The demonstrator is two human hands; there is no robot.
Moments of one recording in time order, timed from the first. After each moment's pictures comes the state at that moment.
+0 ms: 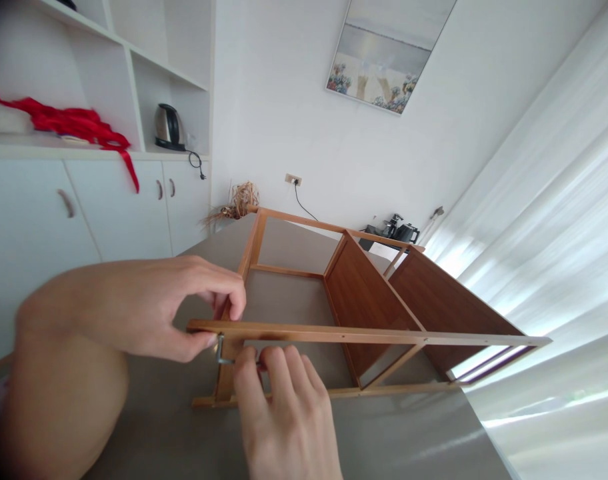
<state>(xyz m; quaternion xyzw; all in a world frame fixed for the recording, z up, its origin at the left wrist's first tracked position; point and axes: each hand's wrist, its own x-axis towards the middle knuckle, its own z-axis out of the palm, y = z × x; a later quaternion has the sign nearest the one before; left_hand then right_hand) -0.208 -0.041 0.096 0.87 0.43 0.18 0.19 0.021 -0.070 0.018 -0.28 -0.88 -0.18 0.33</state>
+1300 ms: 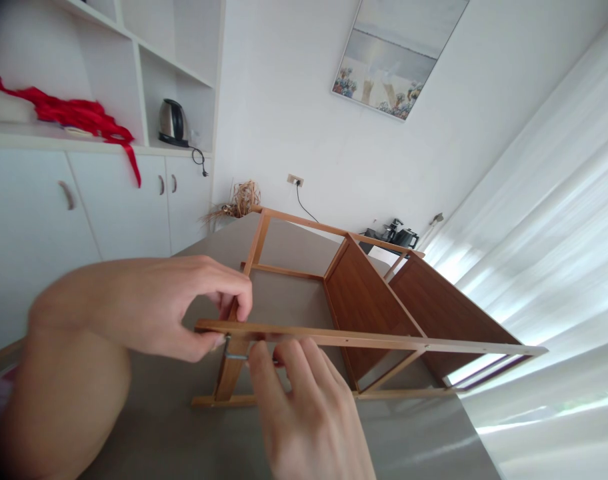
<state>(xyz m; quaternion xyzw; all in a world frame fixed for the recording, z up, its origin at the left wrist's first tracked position) -0.207 -0.044 0.099 0.87 0.44 0.16 0.17 0.031 -0.067 0.043 -0.26 -0.90 -0.15 0.30</state>
